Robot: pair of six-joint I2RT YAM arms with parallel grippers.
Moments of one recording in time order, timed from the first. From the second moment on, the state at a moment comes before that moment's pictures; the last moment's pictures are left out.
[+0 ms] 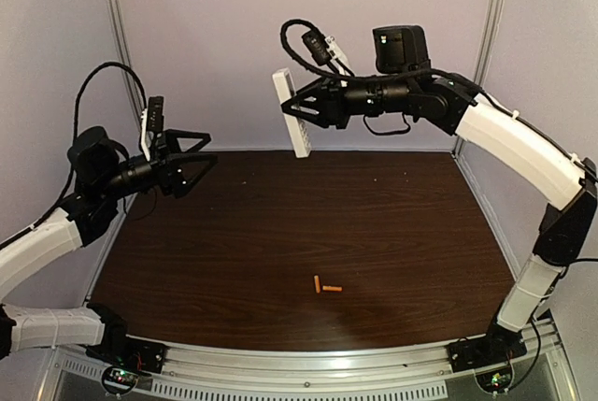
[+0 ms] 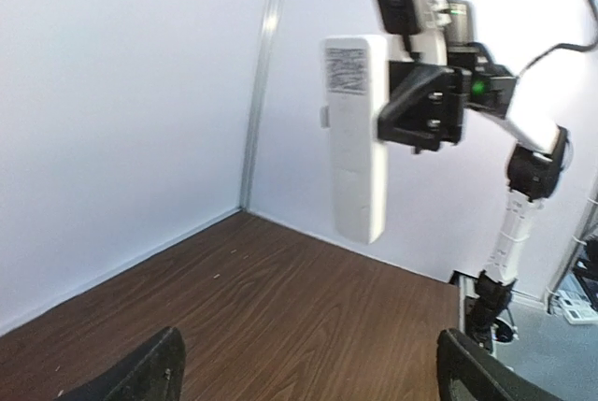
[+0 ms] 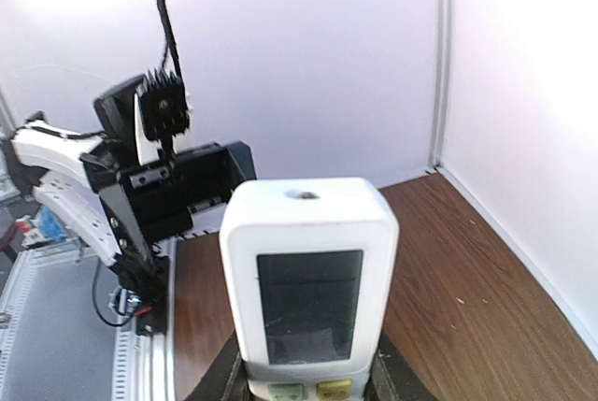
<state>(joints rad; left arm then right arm) -0.42 0.97 0.74 0.35 0.72 -0.27 0.80 1.72 1.94 -0.49 -0.45 -0.05</state>
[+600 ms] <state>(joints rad) -0.73 1.20 0.88 0.51 0.76 -0.19 0.81 1.65 1.57 0.28 -0.85 0.45</state>
